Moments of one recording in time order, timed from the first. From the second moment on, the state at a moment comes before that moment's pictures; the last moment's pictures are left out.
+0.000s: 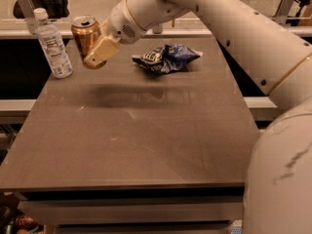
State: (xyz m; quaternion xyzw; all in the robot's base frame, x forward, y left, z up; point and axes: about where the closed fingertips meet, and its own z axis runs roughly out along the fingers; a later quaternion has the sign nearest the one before) arm 0.629 0.145 0.941 -0.65 0.60 0.28 0.36
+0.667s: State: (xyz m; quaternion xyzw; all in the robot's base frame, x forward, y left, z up) arm 0.646 0.198 0.916 -0.63 0.63 0.31 0.33
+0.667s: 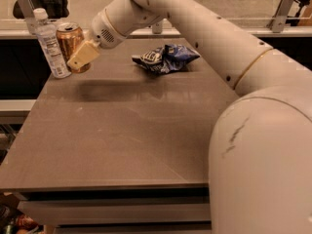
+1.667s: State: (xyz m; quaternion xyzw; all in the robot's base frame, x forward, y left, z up) arm 0.677 0.226 0.879 -0.59 0.67 0.30 0.33
